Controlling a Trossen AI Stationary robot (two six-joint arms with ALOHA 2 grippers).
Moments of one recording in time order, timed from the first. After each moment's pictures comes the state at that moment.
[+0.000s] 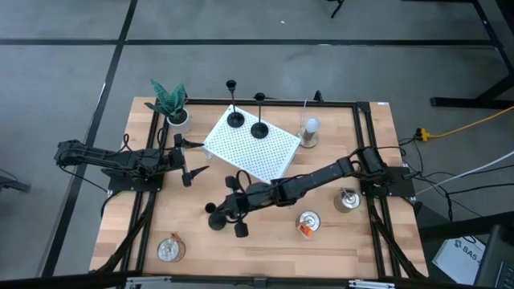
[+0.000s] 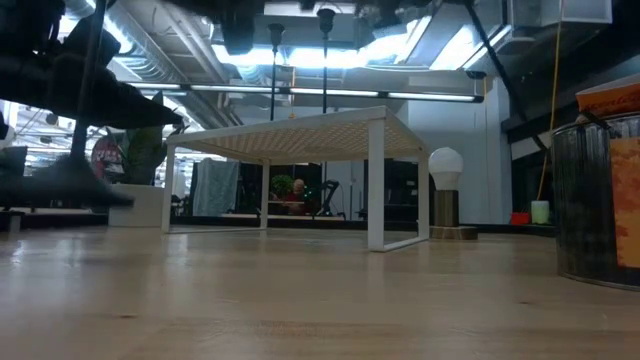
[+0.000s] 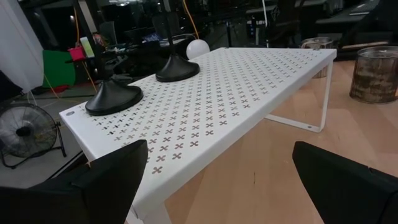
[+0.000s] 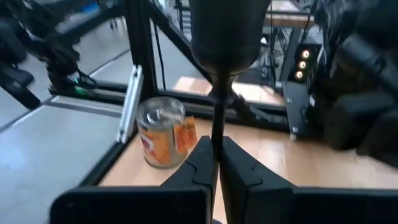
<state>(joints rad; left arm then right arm) -0.11 0.21 0.01 0.08 -0.45 0.10 0.30 2.12 1.53 0.37 0.02 0.02</state>
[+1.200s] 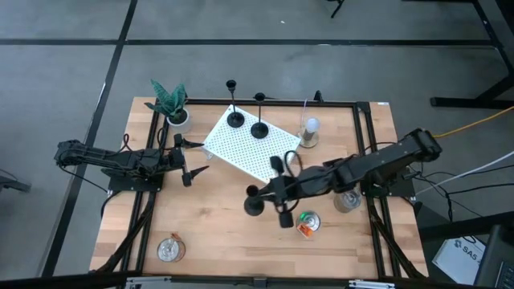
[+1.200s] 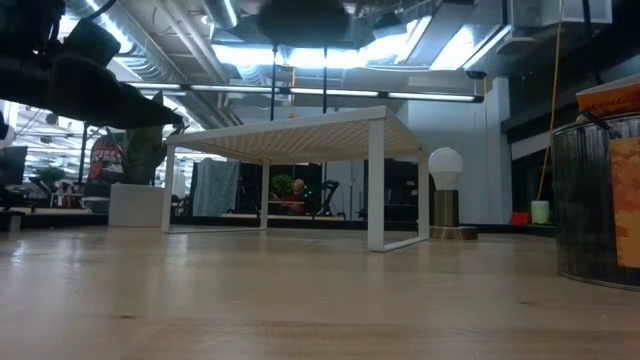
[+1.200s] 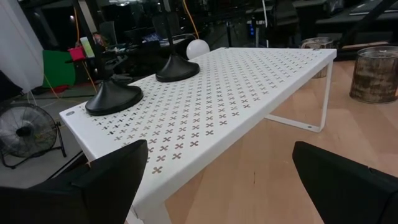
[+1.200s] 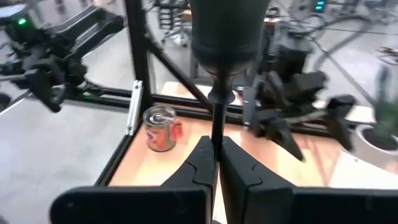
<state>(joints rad) -0.11 0.21 0.01 0.08 -0.45 0.10 0.39 1.57 1.39 -0.12 0.22 0.04</state>
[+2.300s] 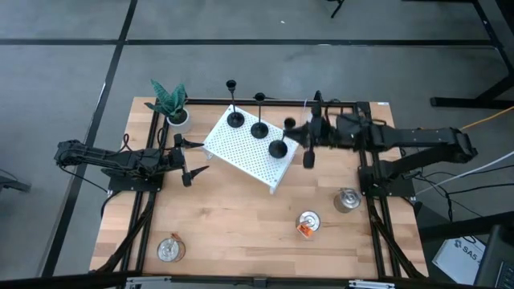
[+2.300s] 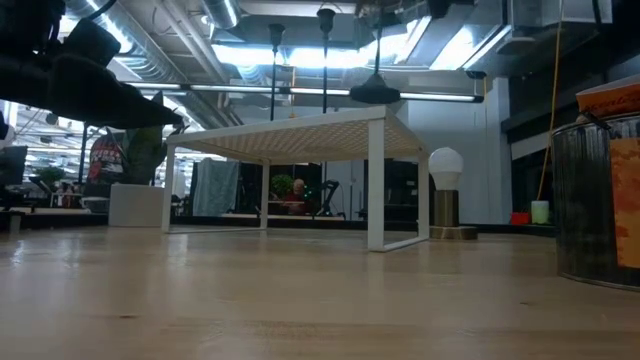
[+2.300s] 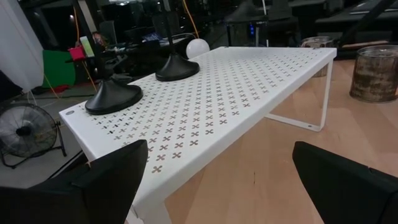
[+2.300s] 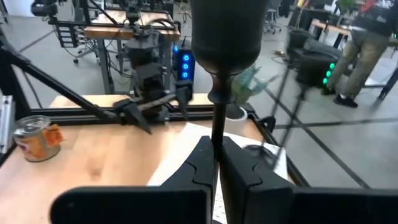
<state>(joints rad) -0.11 0.21 0.01 0.07 -0.45 0.10 -0.01 1.13 1.02 -0.10 0.17 -0.03</state>
